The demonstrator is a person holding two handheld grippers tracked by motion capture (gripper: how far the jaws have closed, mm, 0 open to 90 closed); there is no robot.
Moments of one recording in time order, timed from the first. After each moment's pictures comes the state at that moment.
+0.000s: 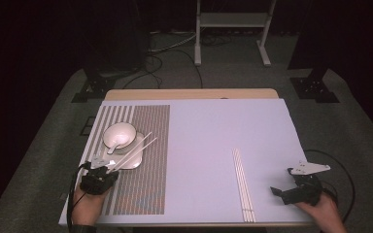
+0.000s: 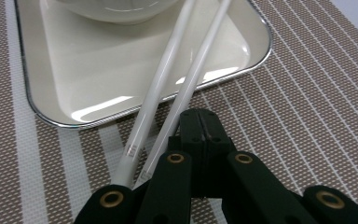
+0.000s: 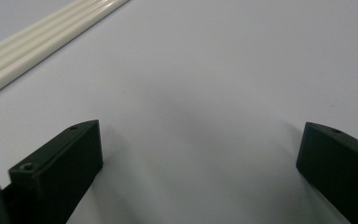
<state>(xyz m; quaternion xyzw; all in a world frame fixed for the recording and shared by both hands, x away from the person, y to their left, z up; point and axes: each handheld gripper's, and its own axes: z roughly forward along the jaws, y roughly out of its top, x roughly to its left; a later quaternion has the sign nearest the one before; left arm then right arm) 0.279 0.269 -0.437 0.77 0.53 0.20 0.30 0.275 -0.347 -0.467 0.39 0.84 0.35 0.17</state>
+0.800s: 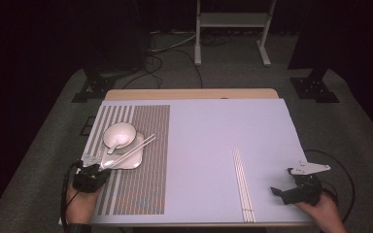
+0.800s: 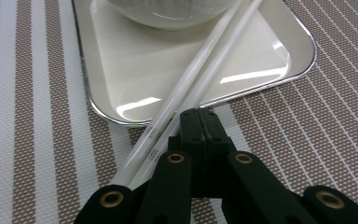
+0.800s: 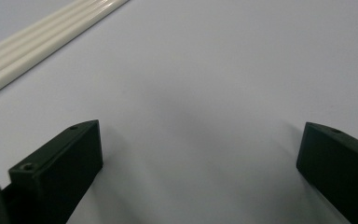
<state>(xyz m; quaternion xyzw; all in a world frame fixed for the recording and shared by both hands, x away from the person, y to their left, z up) 0.282 0.287 -0.433 0.75 0.54 0.22 0.29 0.275 -0.347 -0.467 0.39 0.84 0.35 0.16</state>
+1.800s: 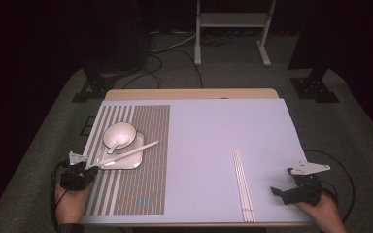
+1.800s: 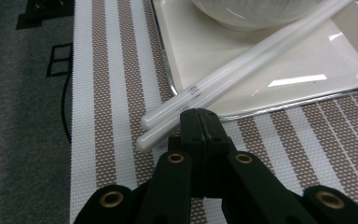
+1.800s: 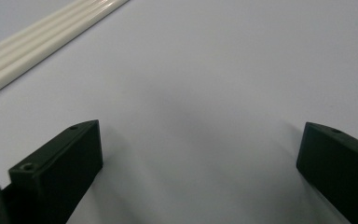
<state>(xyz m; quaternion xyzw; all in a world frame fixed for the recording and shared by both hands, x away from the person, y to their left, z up) 0.287 0.320 -0.433 0.72 0.58 0.25 0.28 0.275 -0.347 -0.467 0.39 0.84 0.35 0.16</state>
